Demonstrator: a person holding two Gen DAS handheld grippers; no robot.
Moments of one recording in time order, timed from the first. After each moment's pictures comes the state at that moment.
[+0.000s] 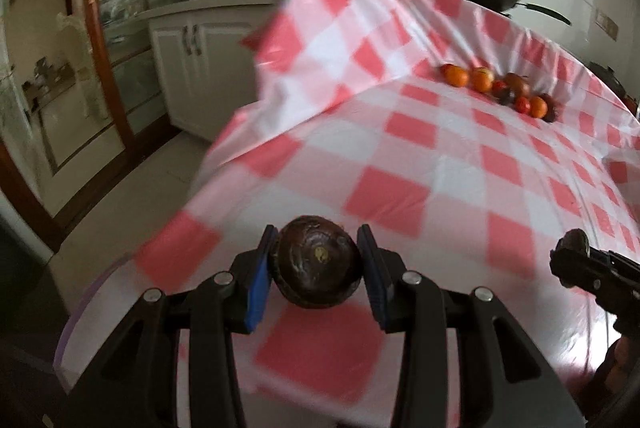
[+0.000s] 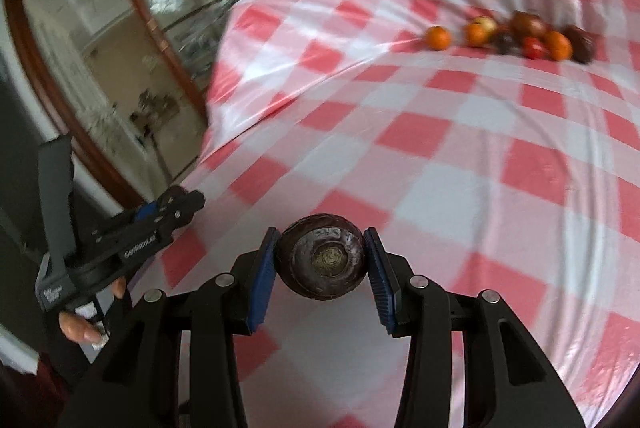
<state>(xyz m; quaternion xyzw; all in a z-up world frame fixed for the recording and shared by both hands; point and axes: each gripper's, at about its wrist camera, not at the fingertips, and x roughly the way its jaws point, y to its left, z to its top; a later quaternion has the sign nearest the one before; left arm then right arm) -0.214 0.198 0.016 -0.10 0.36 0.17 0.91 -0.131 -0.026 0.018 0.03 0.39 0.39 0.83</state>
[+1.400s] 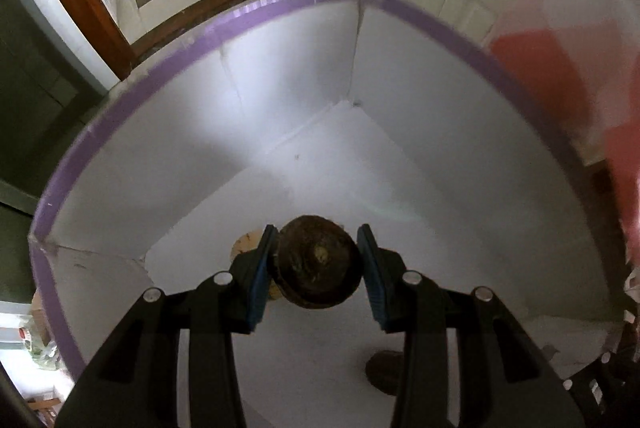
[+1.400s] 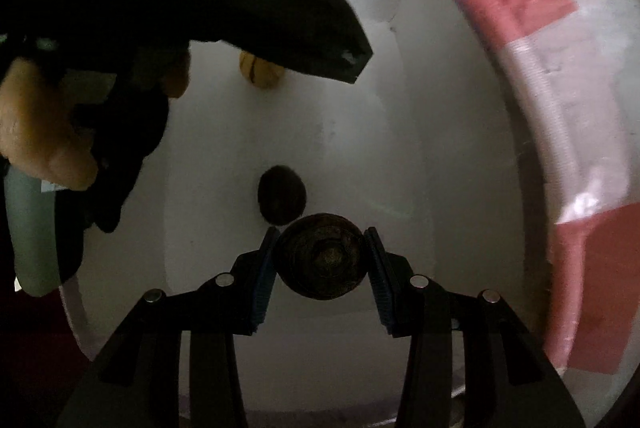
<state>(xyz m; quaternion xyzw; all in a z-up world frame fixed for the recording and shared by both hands) -0.320 0.366 -0.165 -0.23 0.53 0.33 0.74 -0.315 0.241 -0.151 -0.44 0.46 0.50 0.59</state>
